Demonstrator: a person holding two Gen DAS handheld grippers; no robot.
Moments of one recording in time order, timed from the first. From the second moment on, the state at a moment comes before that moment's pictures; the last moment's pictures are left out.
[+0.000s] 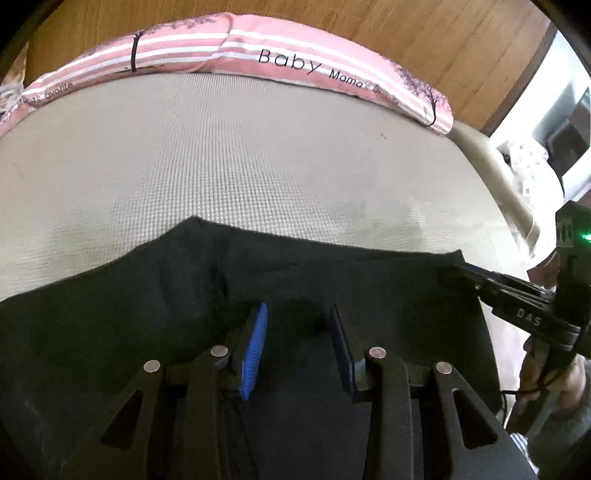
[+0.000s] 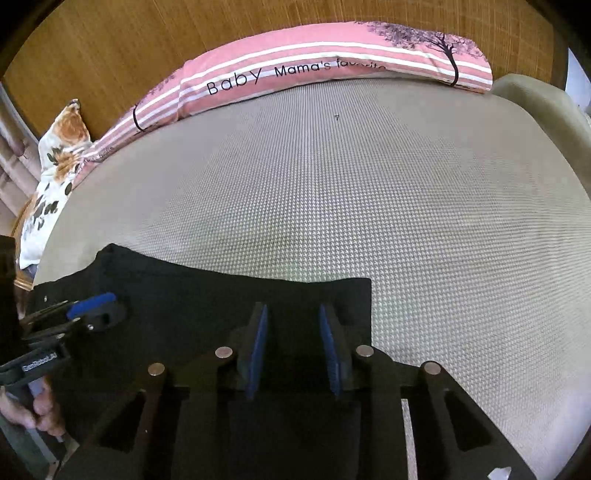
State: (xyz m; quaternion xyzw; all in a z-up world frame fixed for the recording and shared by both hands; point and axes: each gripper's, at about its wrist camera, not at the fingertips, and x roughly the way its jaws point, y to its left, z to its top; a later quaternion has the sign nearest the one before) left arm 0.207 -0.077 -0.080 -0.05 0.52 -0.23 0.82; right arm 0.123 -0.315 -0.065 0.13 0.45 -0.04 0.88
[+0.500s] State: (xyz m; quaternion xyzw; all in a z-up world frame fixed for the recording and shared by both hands) left arm 0.149 -0.087 -0.066 0.04 0.52 -0.22 0.82; right arm 0.096 -0.302 -0.062 0.13 0.45 -0.04 0.88
